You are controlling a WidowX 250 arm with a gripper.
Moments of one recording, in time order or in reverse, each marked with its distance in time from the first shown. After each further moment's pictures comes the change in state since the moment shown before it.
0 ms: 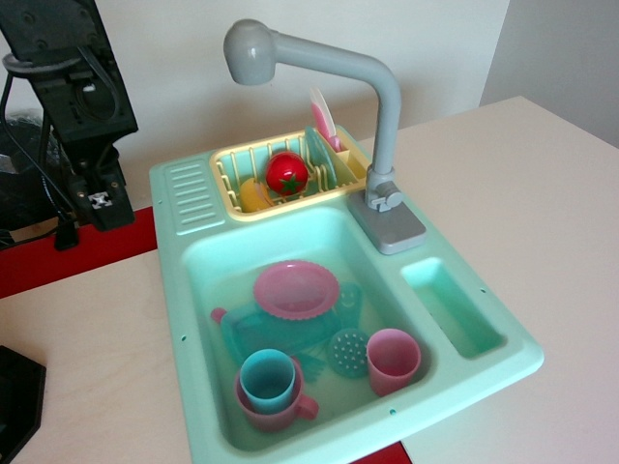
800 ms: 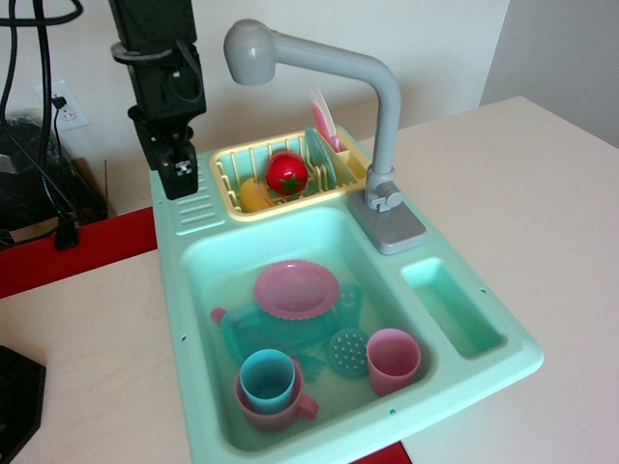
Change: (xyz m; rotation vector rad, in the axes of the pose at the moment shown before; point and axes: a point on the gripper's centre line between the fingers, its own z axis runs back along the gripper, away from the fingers) arm 0.056 0.038 -0.013 0.010 0.045 0.095
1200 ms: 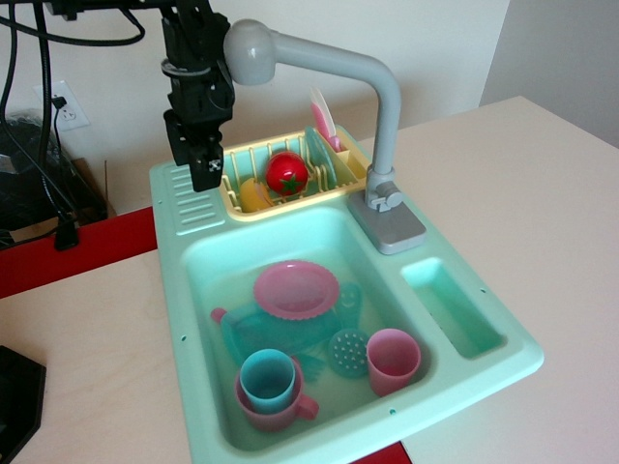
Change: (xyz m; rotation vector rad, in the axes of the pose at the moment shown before) arm 0.029 0.021 -0.023 0.036 0.048 -0.014
